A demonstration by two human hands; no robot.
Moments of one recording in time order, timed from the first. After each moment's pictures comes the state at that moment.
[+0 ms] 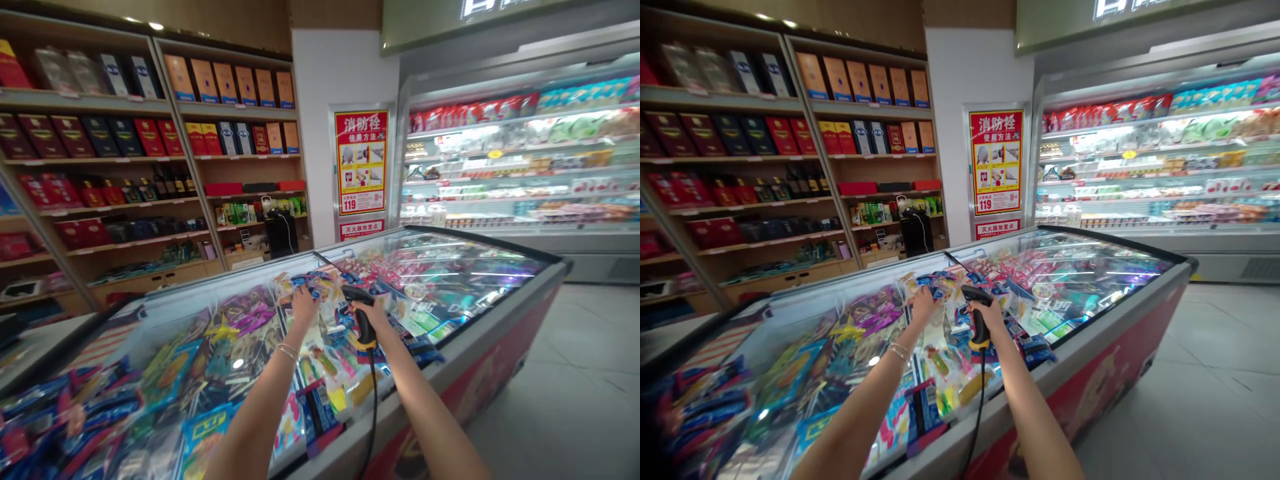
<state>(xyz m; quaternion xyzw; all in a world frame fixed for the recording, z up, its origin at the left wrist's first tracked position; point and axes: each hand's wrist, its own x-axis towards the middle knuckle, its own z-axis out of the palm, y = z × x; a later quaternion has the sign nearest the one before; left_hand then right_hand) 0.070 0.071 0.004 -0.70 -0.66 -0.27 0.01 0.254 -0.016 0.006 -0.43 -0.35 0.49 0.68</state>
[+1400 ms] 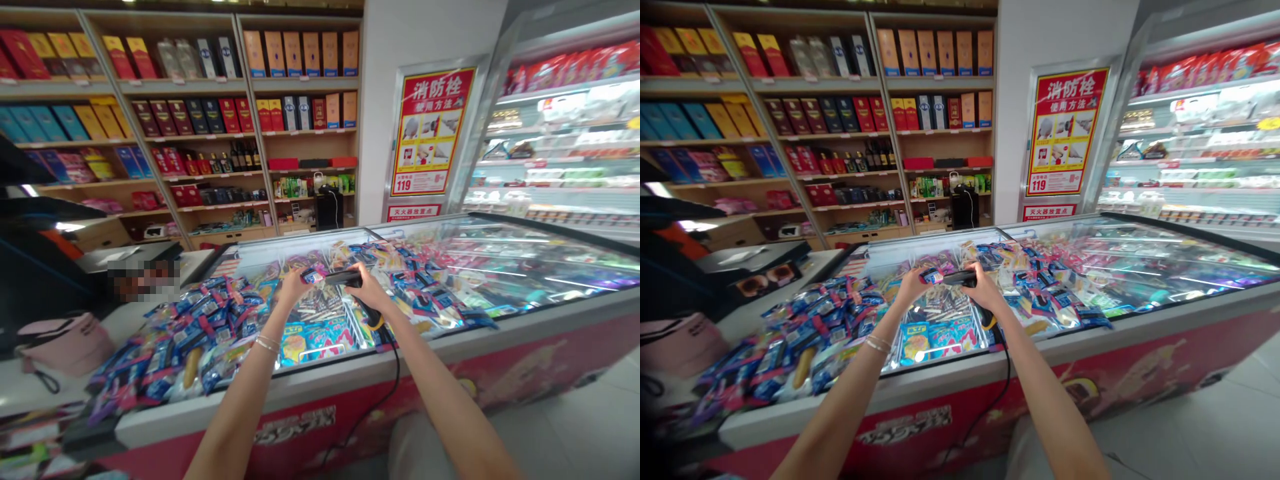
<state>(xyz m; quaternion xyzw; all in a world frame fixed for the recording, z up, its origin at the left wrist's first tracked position) -0.151 -0.067 0.045 -0.70 -0.64 -0.31 0.02 0.096 -0.109 0.078 -0.46 -0.73 0.31 0.41</state>
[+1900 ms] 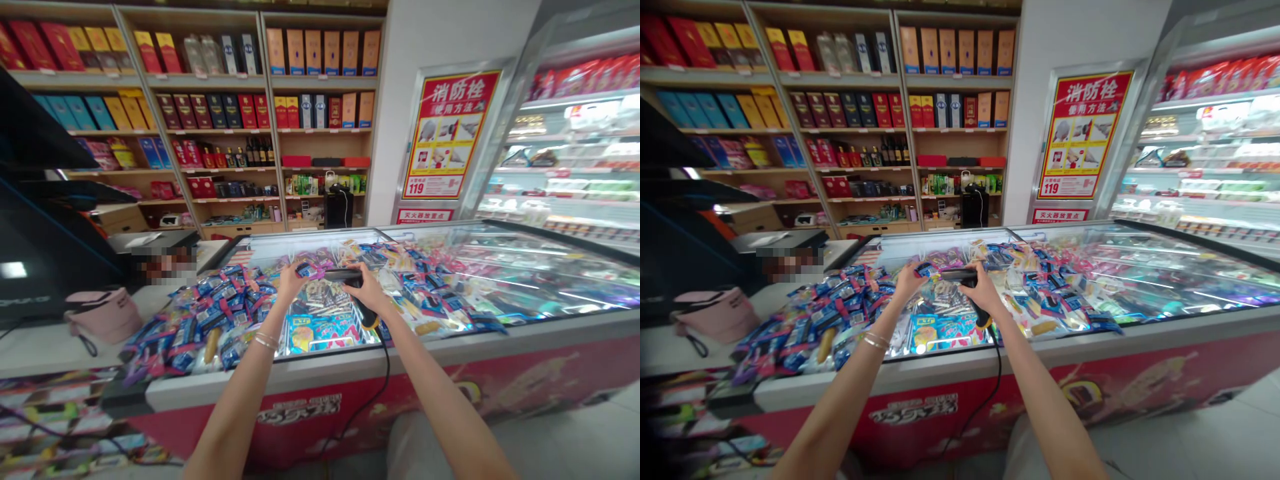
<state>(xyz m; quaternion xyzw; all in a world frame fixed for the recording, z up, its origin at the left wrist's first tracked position) -0.184 -0.098 0.048 -0.61 -0.68 -0.40 -0.01 0.062 -0.125 0.070 -0.39 -0.71 0.36 0.46</state>
